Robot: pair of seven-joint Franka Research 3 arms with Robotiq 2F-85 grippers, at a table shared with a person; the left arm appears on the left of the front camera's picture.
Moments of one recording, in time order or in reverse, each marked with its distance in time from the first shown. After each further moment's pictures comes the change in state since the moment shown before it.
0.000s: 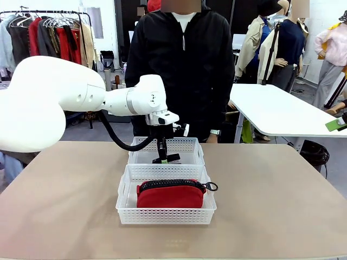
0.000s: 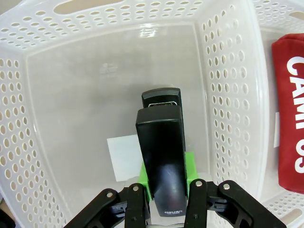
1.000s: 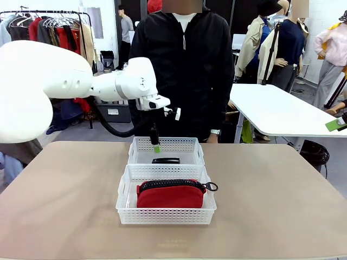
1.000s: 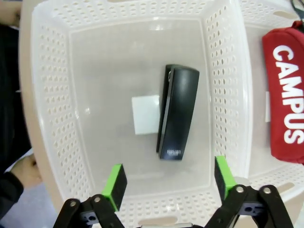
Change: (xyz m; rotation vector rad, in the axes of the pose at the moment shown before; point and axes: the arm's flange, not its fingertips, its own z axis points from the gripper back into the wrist) left arm -0.030 0.000 0.073 0.059 -0.028 0.046; right arm 0.000 0.000 0.000 0.000 0.000 0.000
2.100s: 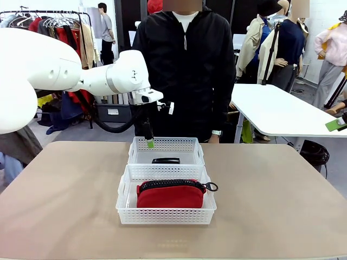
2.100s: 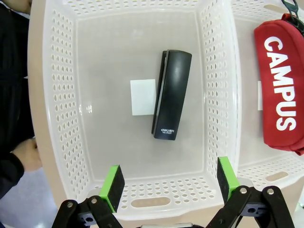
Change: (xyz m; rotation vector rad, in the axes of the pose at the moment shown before) left arm -0.016 -0.008 0.016 0.003 -0.007 0.021; right arm 0.000 0.000 0.000 0.000 0.000 0.000
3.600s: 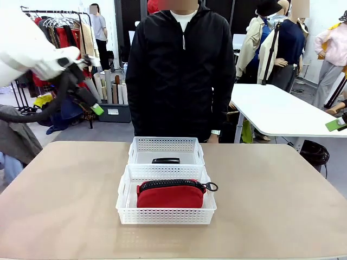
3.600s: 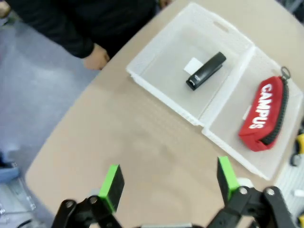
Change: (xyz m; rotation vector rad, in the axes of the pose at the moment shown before) left arm -0.225 -0.138 0.168 0.295 -0.475 0.641; right arm 0.000 0.000 0.000 0.000 0.001 0.000
